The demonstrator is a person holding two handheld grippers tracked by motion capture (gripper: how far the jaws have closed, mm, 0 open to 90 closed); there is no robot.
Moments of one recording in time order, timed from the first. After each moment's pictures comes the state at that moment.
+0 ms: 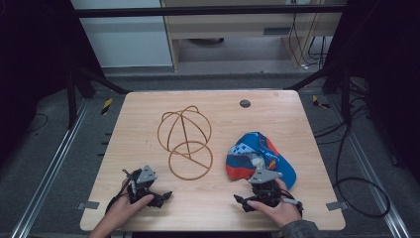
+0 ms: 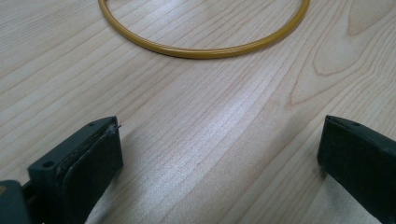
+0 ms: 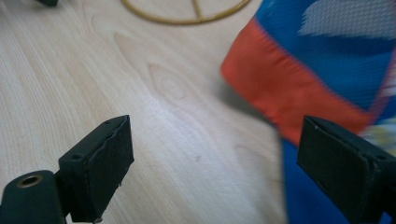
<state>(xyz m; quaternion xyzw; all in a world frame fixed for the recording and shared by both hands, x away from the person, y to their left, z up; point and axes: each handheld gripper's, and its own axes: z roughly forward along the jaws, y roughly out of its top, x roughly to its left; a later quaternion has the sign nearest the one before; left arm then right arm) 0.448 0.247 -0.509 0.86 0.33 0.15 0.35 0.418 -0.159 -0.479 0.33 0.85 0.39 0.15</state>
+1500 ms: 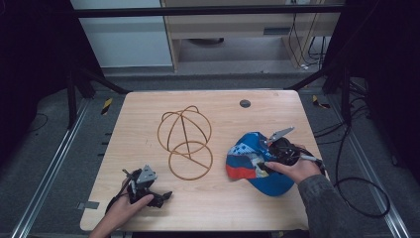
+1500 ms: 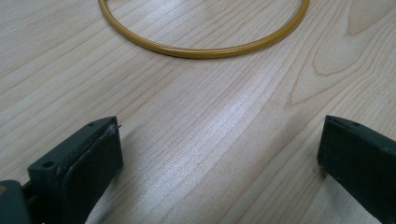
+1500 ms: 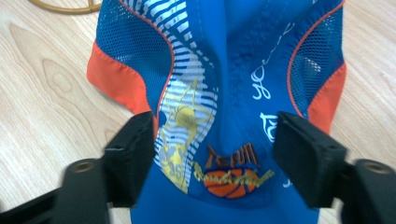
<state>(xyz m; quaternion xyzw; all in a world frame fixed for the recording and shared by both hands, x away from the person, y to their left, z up) 0.448 0.247 -0.509 0.86 0.33 0.15 0.35 0.504 -0.207 -0.419 0.37 0.89 0.26 0.11</state>
